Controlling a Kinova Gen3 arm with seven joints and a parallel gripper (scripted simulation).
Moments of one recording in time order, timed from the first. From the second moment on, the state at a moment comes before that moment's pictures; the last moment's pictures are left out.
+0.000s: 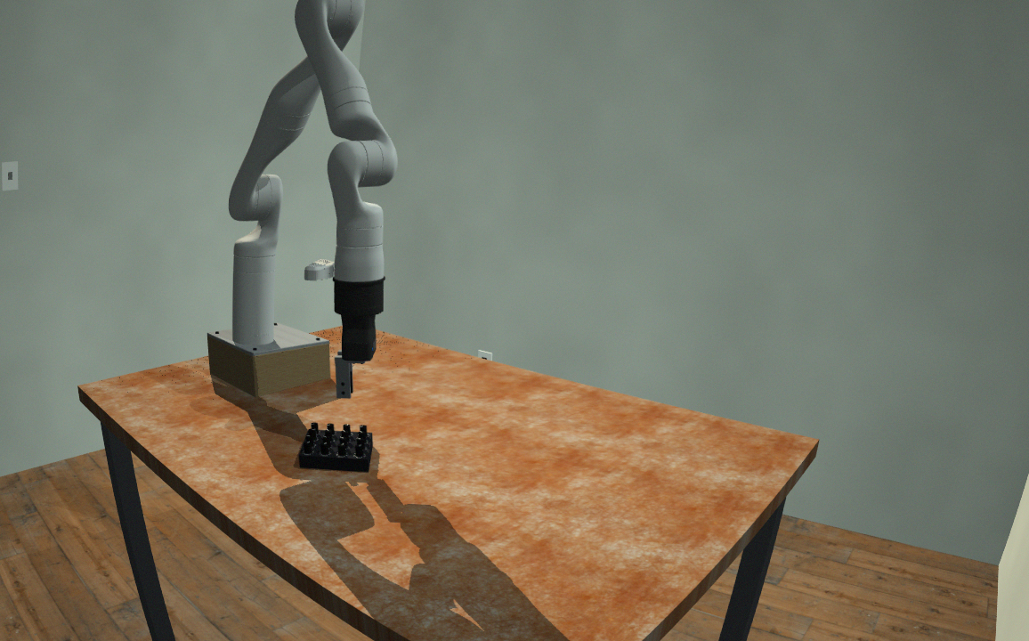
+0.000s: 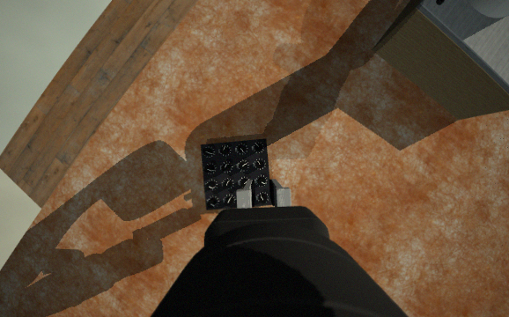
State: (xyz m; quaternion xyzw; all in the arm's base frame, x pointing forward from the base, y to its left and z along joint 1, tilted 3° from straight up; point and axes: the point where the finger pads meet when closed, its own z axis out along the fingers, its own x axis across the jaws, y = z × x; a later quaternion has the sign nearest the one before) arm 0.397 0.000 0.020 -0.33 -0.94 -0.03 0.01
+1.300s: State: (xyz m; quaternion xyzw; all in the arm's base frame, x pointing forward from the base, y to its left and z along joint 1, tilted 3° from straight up) arm 0.398 0.001 0.008 -0.33 -0.94 -0.02 0.01
